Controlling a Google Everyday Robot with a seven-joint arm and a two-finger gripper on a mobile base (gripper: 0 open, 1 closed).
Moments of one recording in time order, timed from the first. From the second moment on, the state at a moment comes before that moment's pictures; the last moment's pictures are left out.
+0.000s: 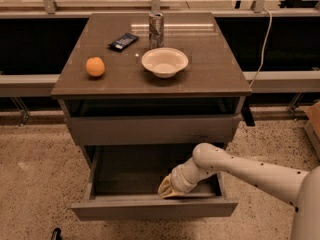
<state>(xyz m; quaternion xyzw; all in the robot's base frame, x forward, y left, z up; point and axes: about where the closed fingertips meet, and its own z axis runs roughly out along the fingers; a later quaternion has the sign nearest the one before) 0.503 -0.026 0.407 -0.77 0.54 0.24 0.24</state>
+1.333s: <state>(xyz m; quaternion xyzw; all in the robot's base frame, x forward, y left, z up) 0.505 -0.055 0.468 -0.74 0.56 0.24 0.29</state>
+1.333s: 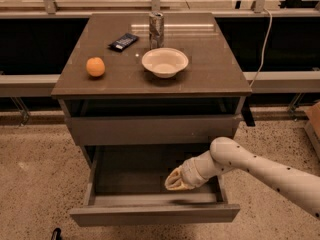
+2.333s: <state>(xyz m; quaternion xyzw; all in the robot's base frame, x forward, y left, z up) 0.515 -0.073 0.500 -0.67 0.60 0.25 0.36</state>
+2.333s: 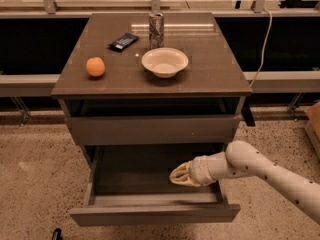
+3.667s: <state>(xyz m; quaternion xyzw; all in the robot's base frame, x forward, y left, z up) 0.513 -0.067 0.497 -0.67 0.59 0.26 0.36</state>
